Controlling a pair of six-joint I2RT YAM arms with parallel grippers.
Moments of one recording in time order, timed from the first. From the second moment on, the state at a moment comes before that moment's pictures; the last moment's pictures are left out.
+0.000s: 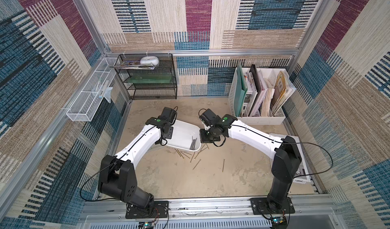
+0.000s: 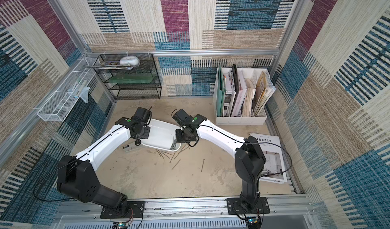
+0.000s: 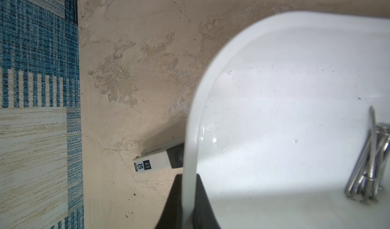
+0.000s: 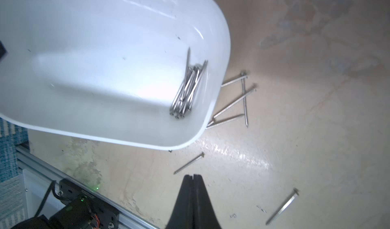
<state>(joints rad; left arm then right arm) -0.32 1.53 1.22 -0.86 -0.40 -0.14 0.83 1.86 1.64 -0.88 -0.09 0.66</state>
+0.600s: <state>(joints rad) -0.32 1.53 1.23 -0.87 -0.39 -0.14 0.78 1.32 0.82 -0.94 -0.12 0.90</state>
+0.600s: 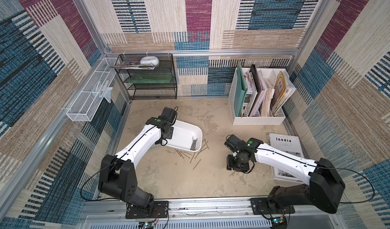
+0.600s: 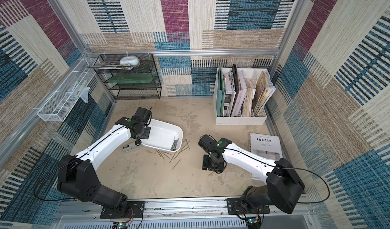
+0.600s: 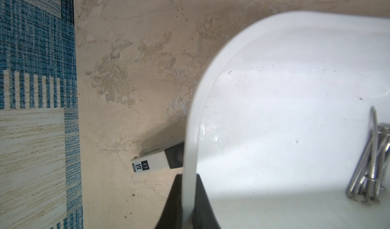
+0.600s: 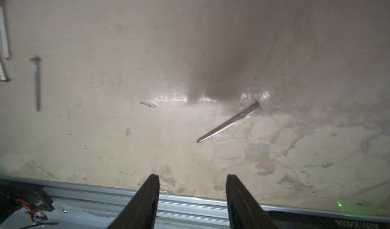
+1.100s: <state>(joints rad) -0.32 1.53 1.23 -0.87 -0.38 -0.14 0.65 1.42 0.70 -0.84 -0.18 0.90</state>
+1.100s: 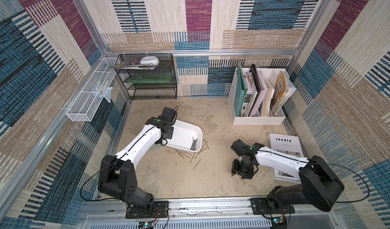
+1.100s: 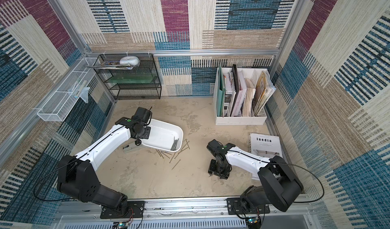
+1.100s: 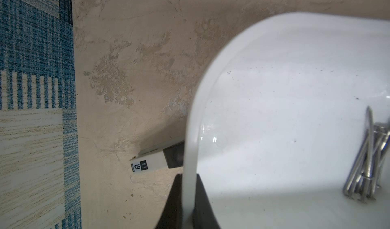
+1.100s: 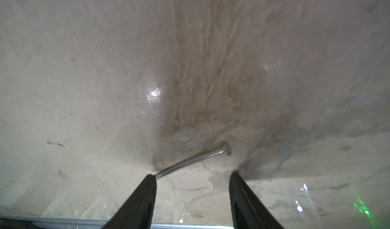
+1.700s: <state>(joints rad) -0.32 1.52 1.23 -0.87 -0.37 -0.13 0.64 1.77 0.95 -1.09 -0.21 0.69</state>
